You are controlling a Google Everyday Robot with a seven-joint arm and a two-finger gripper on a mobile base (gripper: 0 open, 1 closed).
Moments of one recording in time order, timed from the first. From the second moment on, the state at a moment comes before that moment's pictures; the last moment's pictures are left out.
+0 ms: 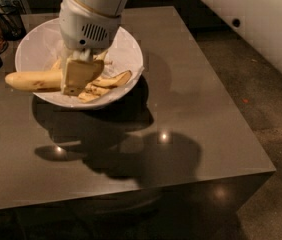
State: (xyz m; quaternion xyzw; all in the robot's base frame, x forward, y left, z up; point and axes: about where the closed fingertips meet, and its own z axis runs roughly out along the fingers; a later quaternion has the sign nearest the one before) arm 0.457 0.124 0.974 -0.78 0.58 0.16 0.18
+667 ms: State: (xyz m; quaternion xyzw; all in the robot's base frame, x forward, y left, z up) arm 0.449 0.112 0.979 -0.78 0.58 0.16 0.18
